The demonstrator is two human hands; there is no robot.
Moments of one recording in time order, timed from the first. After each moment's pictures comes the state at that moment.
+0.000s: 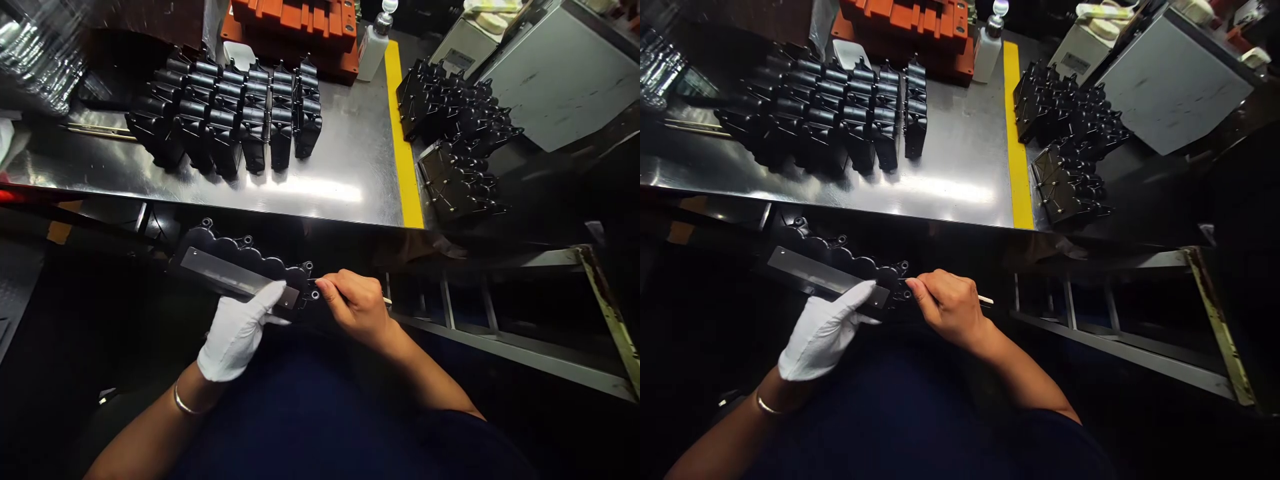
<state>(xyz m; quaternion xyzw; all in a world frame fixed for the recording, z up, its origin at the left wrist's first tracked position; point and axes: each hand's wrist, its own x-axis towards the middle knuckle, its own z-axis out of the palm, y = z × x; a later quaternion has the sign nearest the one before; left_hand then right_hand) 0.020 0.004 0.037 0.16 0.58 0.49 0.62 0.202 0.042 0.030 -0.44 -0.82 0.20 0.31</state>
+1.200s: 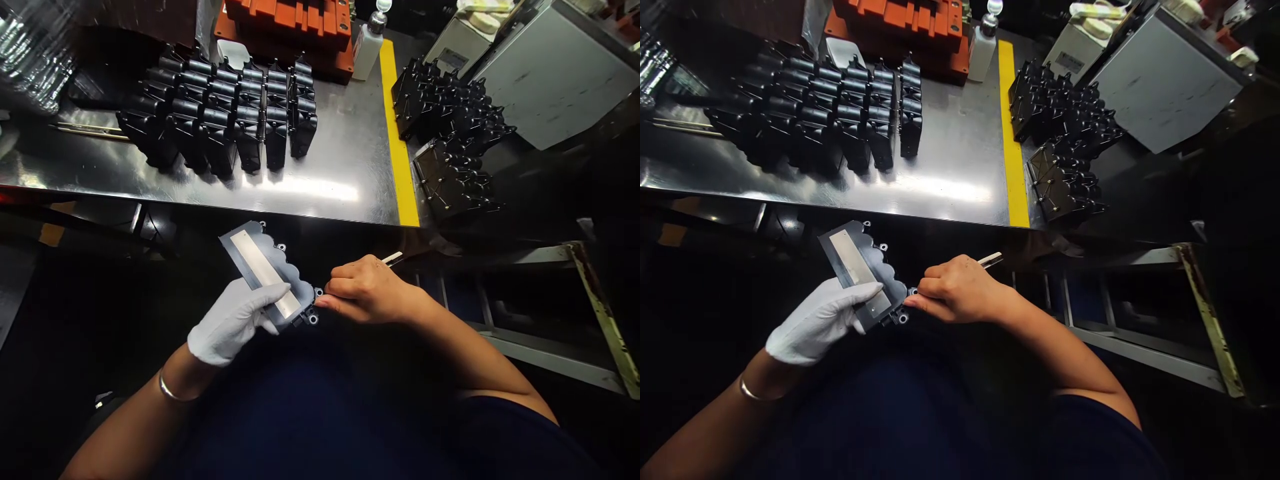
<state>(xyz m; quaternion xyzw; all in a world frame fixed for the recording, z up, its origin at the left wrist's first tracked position) 0.008 0.022 0.040 0.16 0.51 0.36 0.77 0.227 0.082 0.059 -0.23 -0.95 0.20 0.11</state>
